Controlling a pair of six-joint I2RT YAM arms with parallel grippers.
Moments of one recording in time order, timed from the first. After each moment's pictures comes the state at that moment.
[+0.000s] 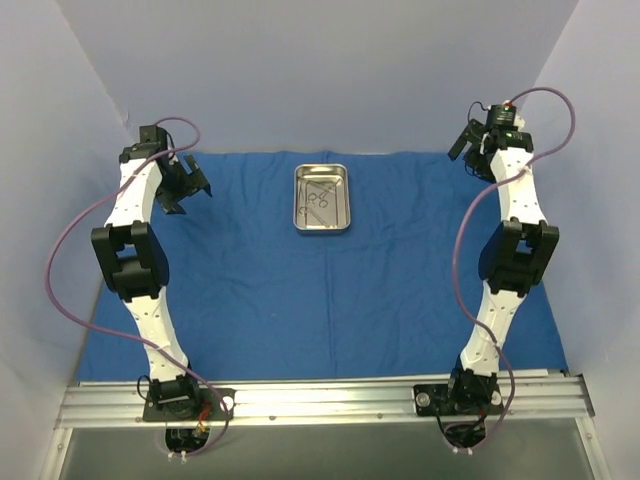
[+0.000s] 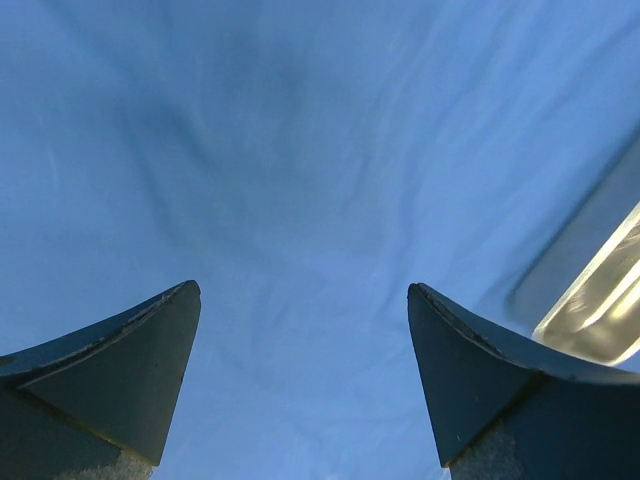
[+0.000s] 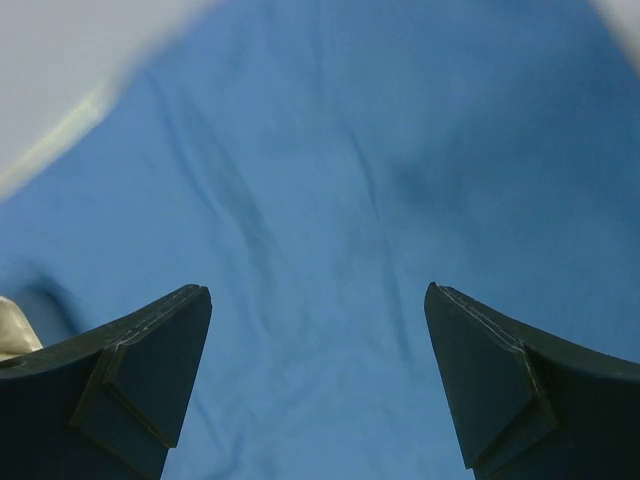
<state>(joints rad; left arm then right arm) 0.12 2.17 2.07 -0.99 0.13 -0.46 -0.16 2.15 2.15 -0.80 0.08 0.45</state>
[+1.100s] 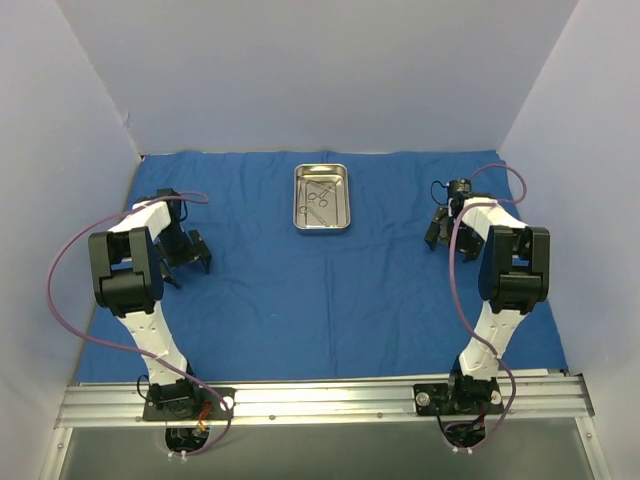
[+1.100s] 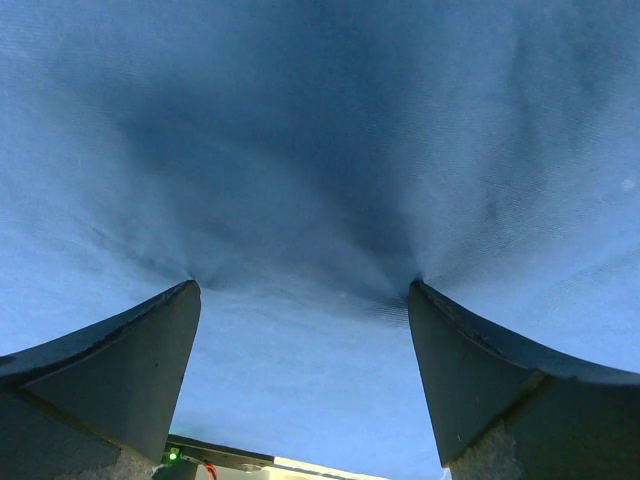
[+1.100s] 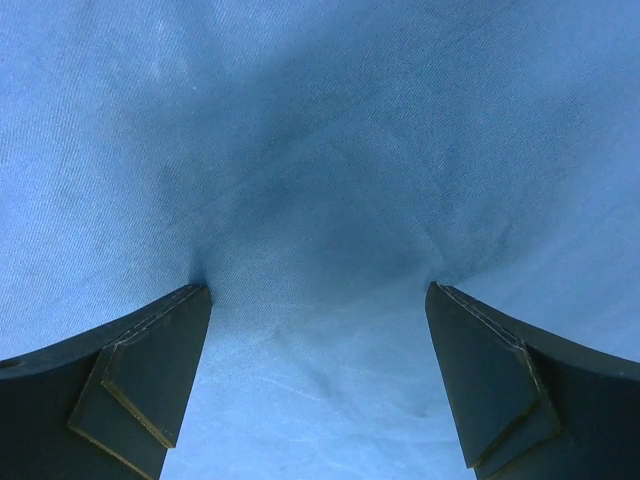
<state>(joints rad) 0.12 1.98 1.40 -0.98 -0.09 -0.45 -0.06 1.93 1.30 -0.66 0.23 0.42</state>
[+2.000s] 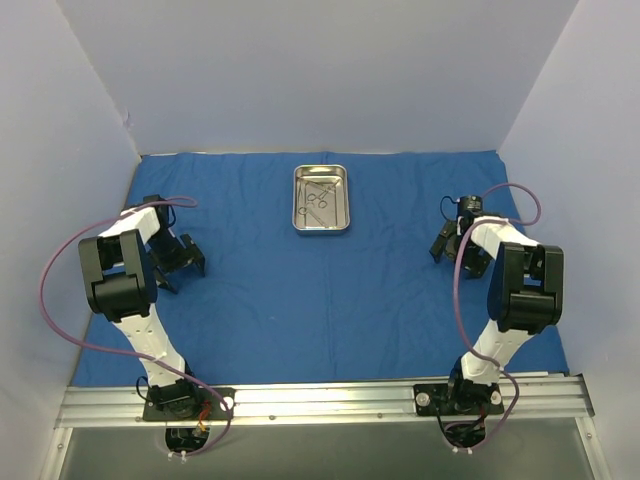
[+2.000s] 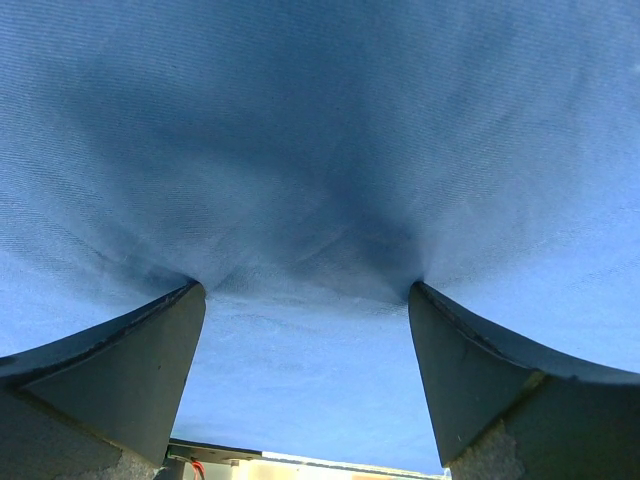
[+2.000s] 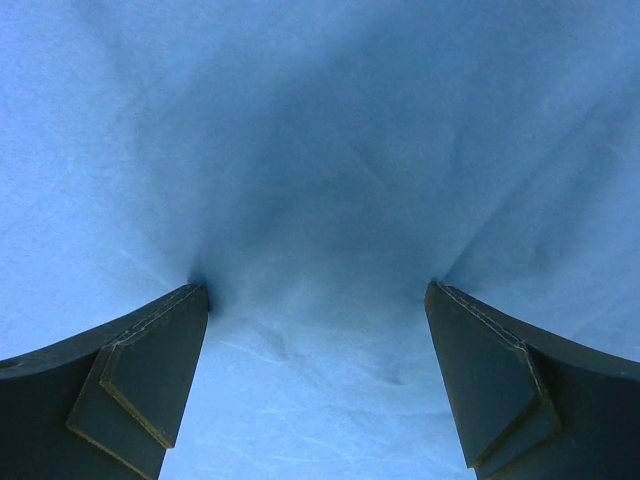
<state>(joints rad) 0.20 1.96 1.33 -0.94 -0.01 -0.45 -0.11 1.77 1.06 -0.57 0.19 0.48</state>
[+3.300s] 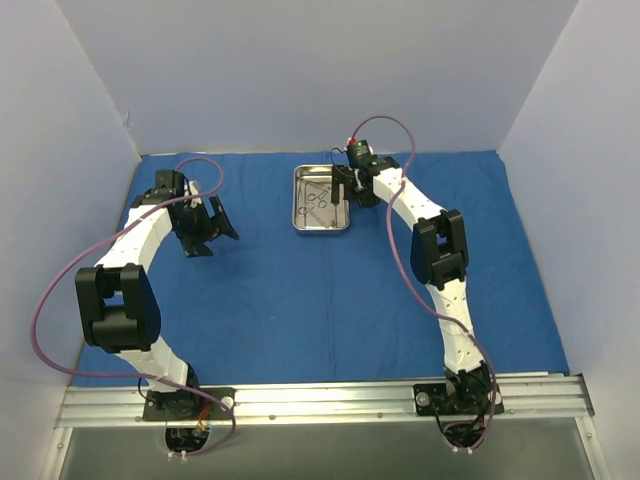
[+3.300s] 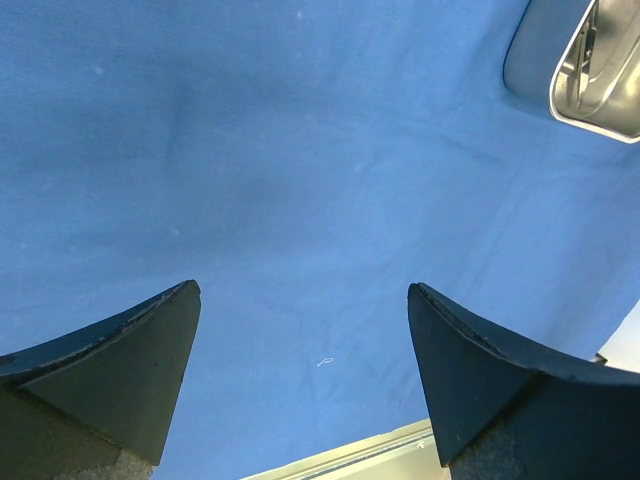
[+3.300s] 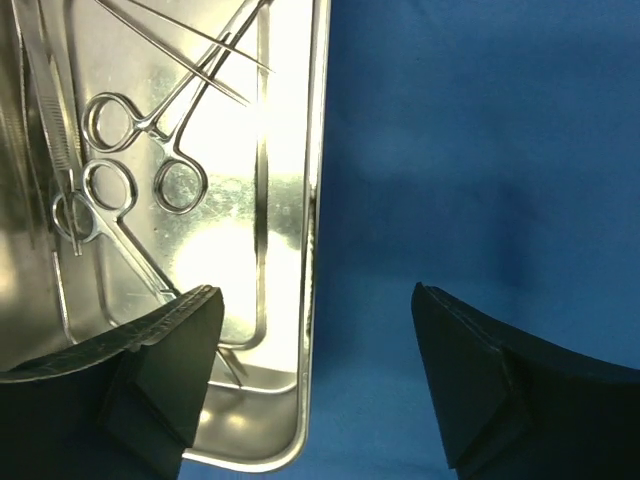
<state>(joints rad) 0.02 1.68 1.32 -0.78 0.34 -0.43 0.39 2.39 2.10 -0.69 0.05 0.36</state>
